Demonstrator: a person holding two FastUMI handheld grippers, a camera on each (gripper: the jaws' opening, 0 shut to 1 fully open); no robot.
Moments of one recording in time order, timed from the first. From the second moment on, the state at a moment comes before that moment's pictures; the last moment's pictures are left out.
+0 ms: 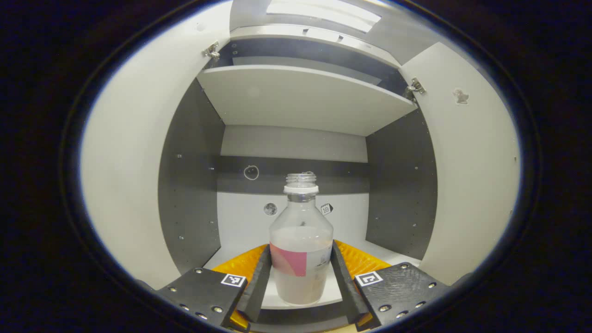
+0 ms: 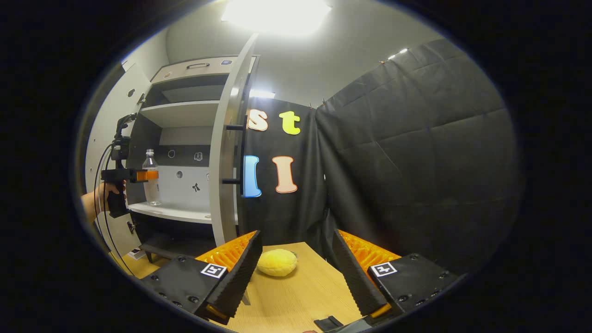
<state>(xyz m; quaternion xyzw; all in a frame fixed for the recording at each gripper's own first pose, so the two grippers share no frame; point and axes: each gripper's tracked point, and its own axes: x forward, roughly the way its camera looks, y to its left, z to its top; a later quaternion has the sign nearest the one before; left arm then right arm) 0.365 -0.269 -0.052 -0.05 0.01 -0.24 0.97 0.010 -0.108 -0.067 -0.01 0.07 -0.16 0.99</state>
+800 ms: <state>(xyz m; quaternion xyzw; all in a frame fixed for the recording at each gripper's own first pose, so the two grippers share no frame) 0.193 -0.241 -0.119 -0.04 0.04 -0.22 0.97 -0.048 -0.117 -0.057 -0.02 0.07 -0.07 0.99</state>
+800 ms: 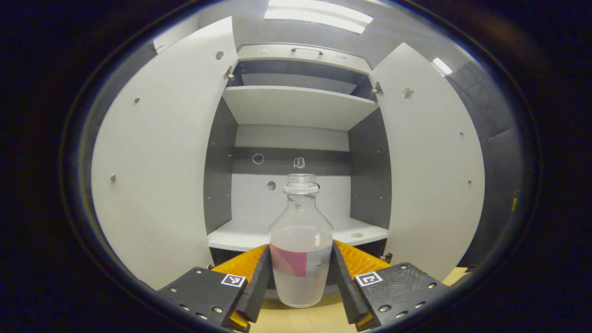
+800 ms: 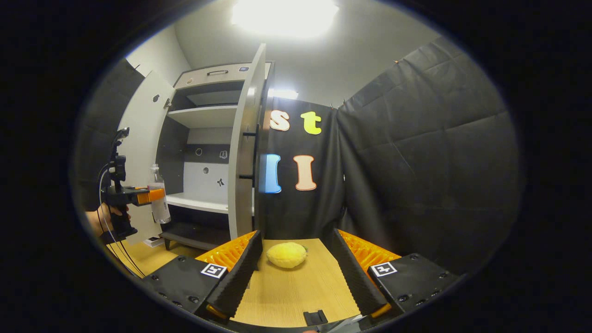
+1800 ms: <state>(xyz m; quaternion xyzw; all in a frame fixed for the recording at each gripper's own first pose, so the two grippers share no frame) 0.063 -0.231 -0.299 -0.04 0.14 -0.21 0.97 -0.055 -0.109 -0.057 -0.02 0.09 -0.04 1.00</state>
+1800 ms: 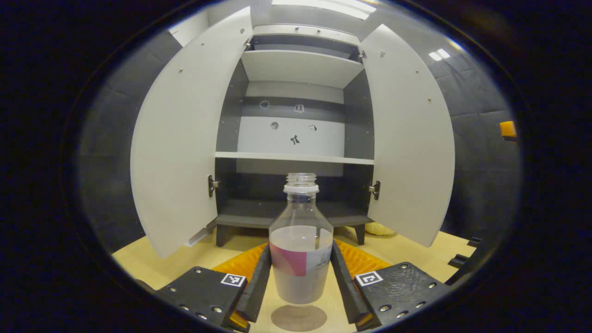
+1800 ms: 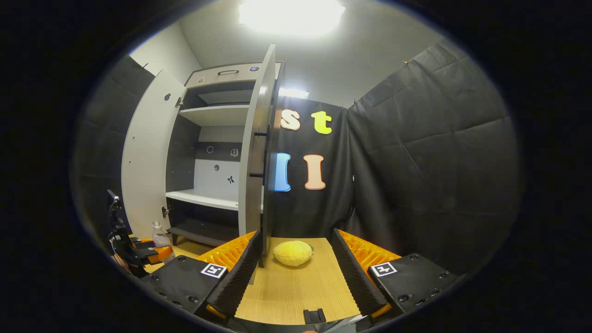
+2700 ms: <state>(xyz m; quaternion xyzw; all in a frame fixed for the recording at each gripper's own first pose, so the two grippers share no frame) 0.024 -0.233 -0.368 -0.02 0.17 -0.18 0.97 -0.034 -0.111 -0.078 -0.03 0.13 -0.02 0.99</state>
